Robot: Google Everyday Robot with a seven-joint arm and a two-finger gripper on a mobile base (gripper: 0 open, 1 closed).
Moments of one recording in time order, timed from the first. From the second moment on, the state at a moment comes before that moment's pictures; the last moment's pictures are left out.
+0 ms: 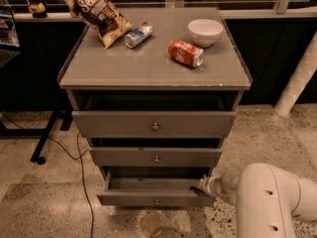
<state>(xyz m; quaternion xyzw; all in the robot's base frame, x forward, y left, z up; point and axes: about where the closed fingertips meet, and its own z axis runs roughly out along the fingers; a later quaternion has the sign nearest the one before) 0.621 -0.247 0.171 0.17 0.94 0.21 0.20</state>
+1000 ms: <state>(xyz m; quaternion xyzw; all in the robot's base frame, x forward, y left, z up) 0.609 -0.245 0.172 0.14 0.95 0.23 0.17</state>
